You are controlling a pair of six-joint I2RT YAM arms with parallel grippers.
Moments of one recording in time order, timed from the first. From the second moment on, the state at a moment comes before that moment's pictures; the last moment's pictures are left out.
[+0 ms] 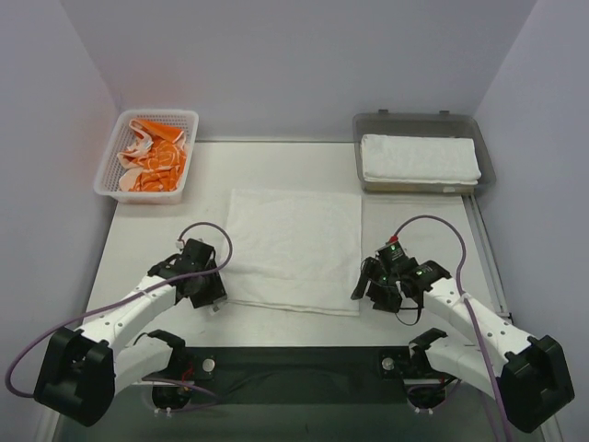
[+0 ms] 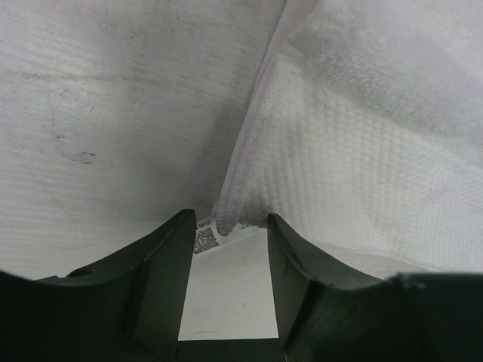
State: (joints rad) left arm -0.40 1.05 0.50 -0.63 -0.05 -0.77; right arm 0.50 0.97 0.51 -0.69 -0.06 0.84
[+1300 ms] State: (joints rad) left arm -0.42 1.00 0.45 -0.54 0.01 -0.72; right arm 0.68 1.17 0.52 -0.71 0.11 1.34
